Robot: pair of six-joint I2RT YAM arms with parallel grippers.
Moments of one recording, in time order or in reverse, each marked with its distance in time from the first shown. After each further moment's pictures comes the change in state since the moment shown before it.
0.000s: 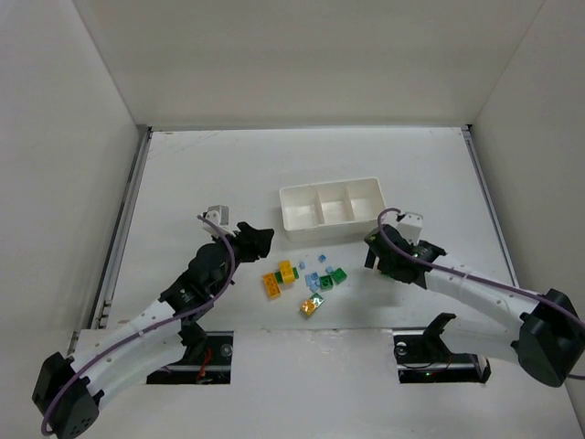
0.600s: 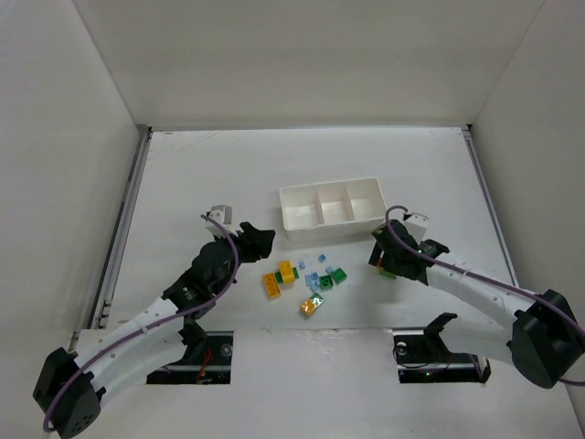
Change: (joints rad) left arm 0.008 0.044 -0.011 0.009 0.015 0.008; right arm -0.109 0.024 -0.026 0.051 -0.100 0.011
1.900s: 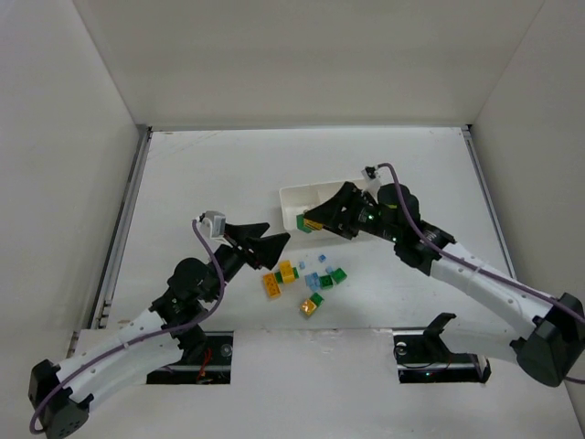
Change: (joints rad) left arm -0.109 -0.172 0.001 0.187 0.159 0.098; right arm 0.090 -0.037 0.238 0.543 -0.676 0.146
